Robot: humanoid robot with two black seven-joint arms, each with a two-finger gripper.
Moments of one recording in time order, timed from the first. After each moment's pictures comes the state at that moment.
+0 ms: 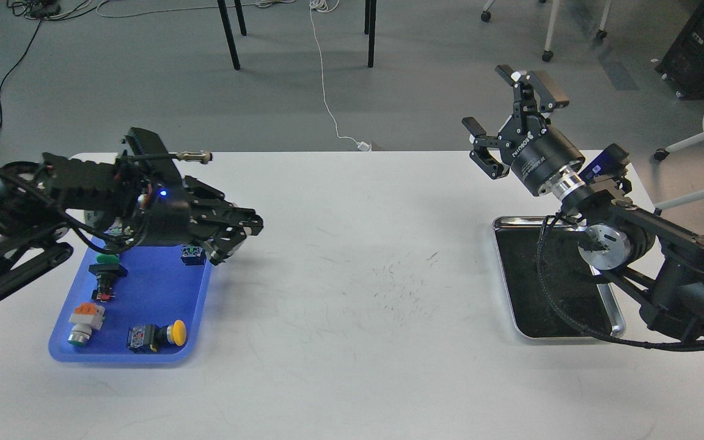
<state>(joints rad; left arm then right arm) -0.98 0.63 -0.35 -1.43 2.18 -0.48 -0.49 0.90 -0.44 0.40 1.03 -0.12 0.18 0.49</state>
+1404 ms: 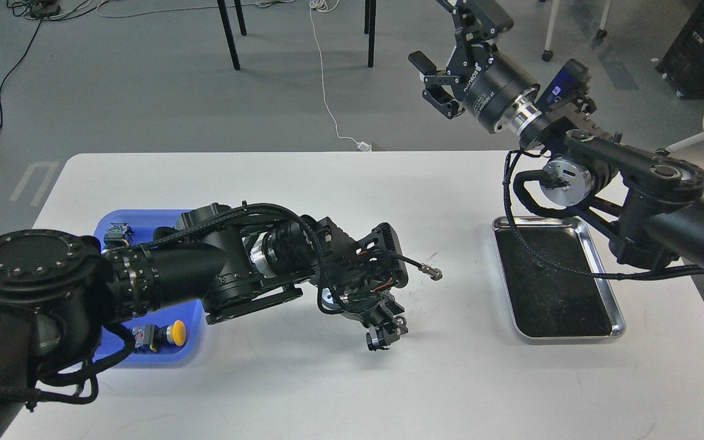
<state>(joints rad) -1.10 -0.04 0.00 -0.93 2.18 -0.49 -0.49 1.11 -0.36 0.25 0.95 -0.10 0.16 0.49</state>
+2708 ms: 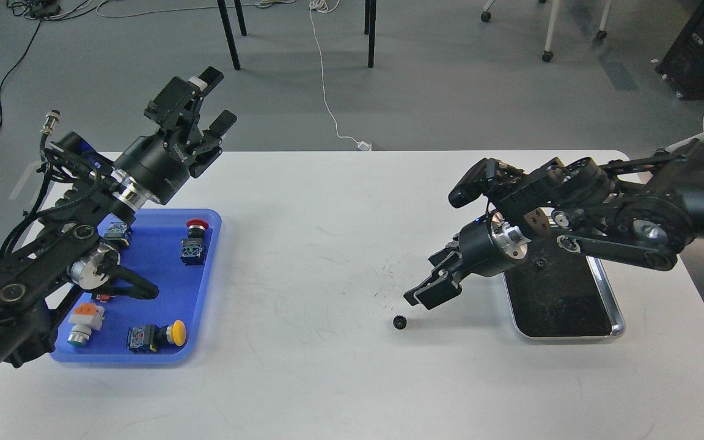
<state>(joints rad) -0.54 0.45 -0.90 -1.12 0.81 -0.24 -0.49 1.46 -0.33 -0.55 1.14 -1.42 0.34 0.49</state>
